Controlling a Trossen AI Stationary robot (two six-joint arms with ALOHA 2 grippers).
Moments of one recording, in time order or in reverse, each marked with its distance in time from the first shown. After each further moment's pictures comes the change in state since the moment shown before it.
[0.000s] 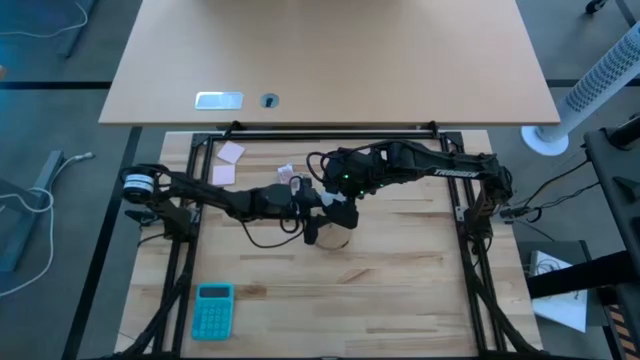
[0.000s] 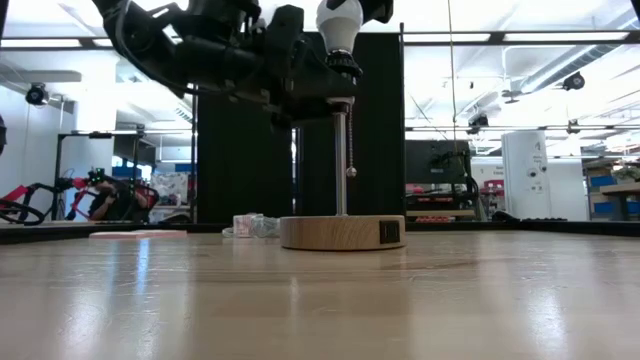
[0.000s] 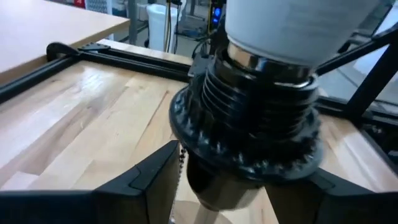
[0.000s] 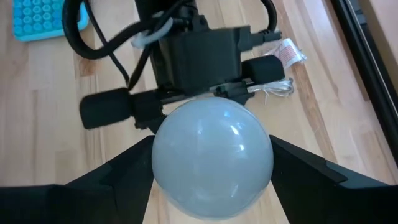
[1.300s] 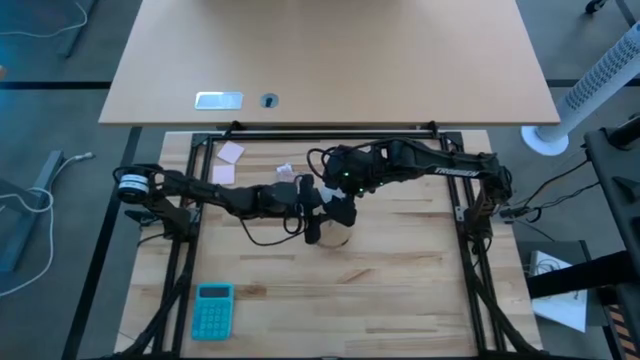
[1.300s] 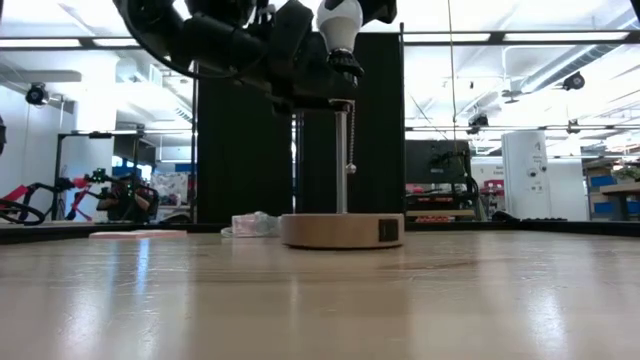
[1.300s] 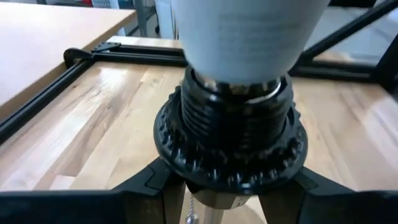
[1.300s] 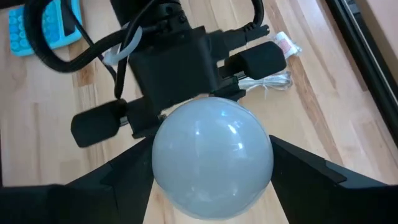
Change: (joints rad) left arm -0.007 -0.032 0.127 -0.264 -0.052 0.186; right arm -0.009 0.001 0.011 0.000 0.008 0.085
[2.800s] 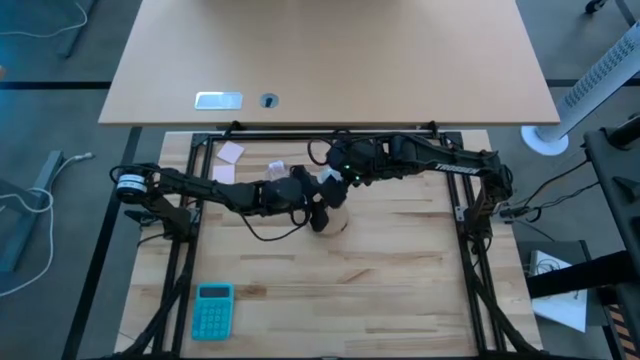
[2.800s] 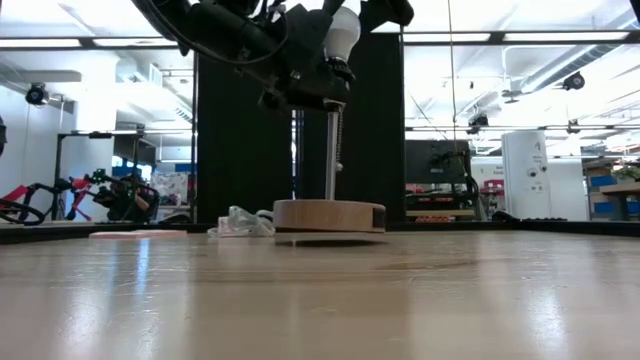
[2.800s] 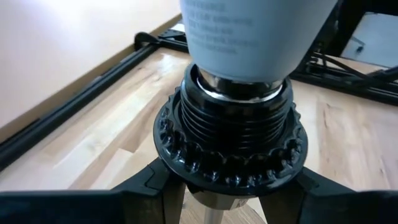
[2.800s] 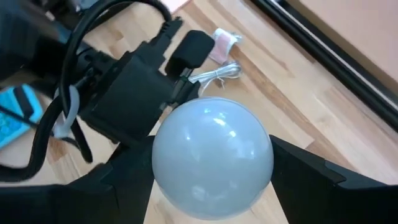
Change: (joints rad) left arm 0.008 -0.019 0.074 -0.148 -0.246 -0.155; right arm -0.027 -0.003 0.001 0.011 0.169 0.346
